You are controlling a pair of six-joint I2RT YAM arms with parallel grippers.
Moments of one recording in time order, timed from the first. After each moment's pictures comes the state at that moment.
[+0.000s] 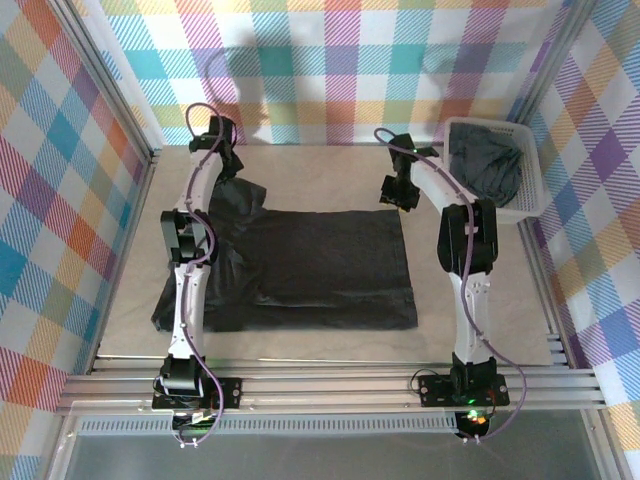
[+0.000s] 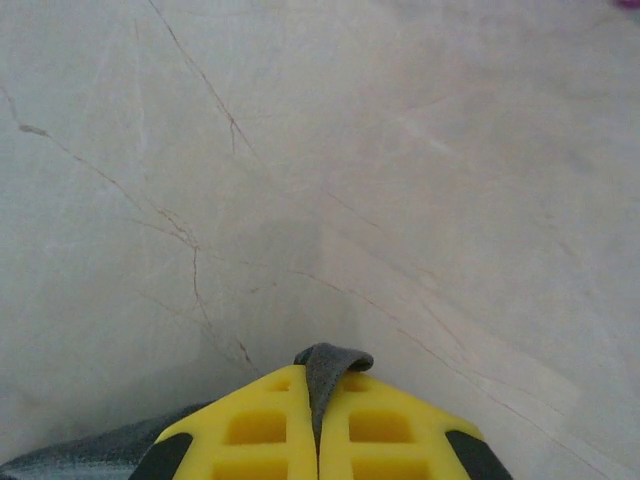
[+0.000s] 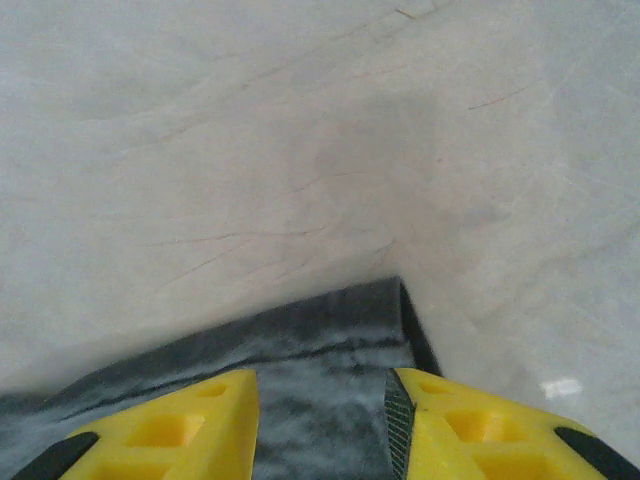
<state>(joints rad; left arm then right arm) -0.04 2.68 2.69 -1.07 -0.20 -0.60 0.25 2.31 2.01 -1.01 0.00 0.58</state>
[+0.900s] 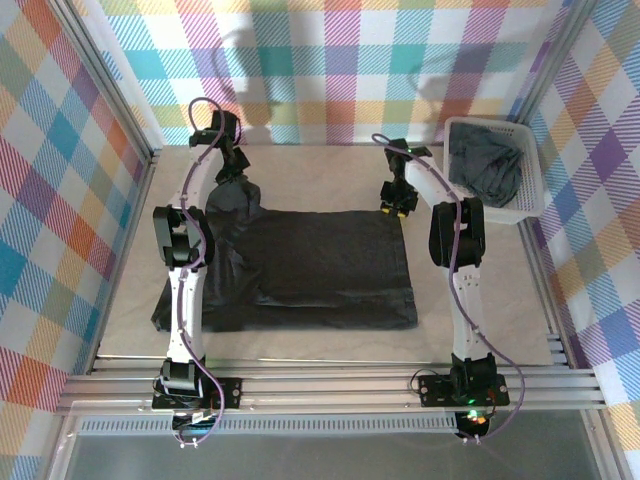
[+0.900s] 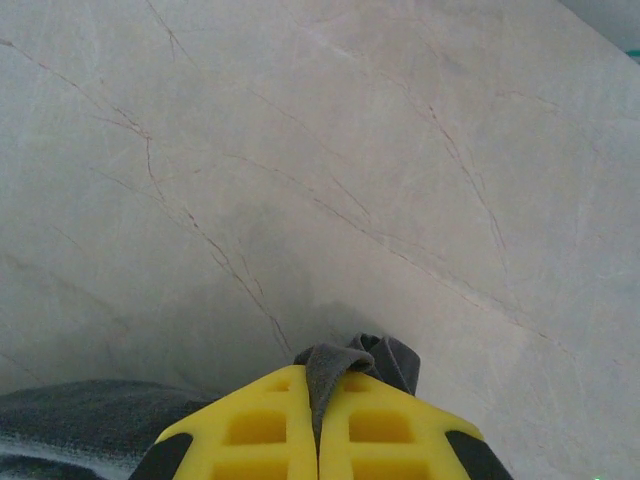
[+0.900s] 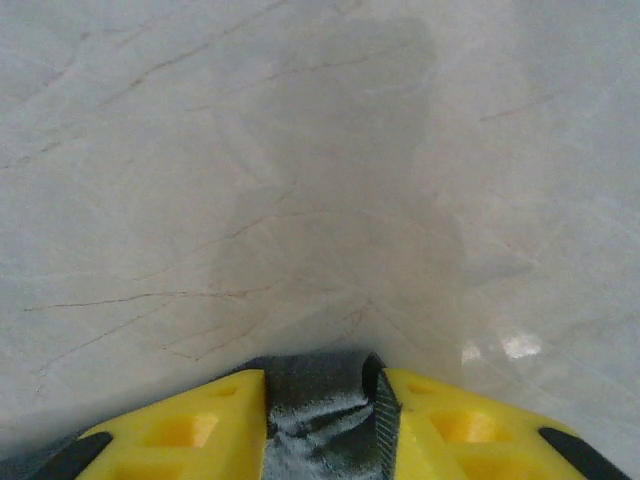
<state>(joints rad) -0.08 2.48 2.45 -1.05 -0.11 -0.61 0.24 2.47 2.18 -1.14 0.01 0.55</state>
